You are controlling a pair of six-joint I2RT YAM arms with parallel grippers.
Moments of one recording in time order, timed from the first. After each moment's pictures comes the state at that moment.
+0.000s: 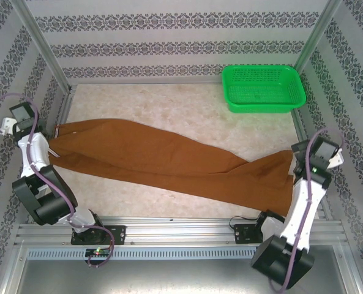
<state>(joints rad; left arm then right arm) 0.59 1.49 1.18 -0.41 -0.18 -0.85 -0.58 0.90 0.81 -0.70 0.04 0.70</state>
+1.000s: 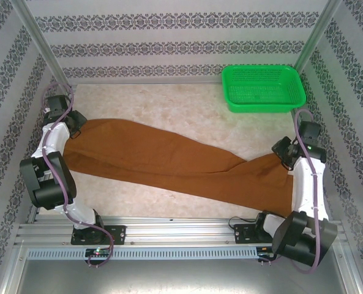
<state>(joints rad) 0.35 1.63 1.22 -0.45 0.01 -0.56 -0.38 1.09 0.90 -0.82 -0.14 0.51</state>
